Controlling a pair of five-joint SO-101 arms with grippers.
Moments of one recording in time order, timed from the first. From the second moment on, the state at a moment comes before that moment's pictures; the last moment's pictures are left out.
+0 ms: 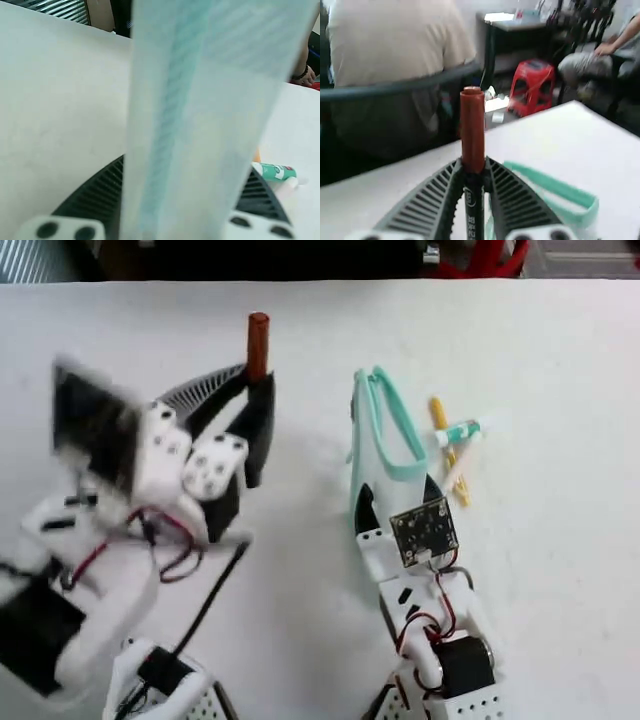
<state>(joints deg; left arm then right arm) 25.5 -52.9 8.0 63.7 2.4 -18.9 -103.5 87.2 45.4 9.1</state>
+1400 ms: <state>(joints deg) 34.9 -43.6 32.3 14.4 12.9 -18.9 -103.5 87.6 45.4 9.1</state>
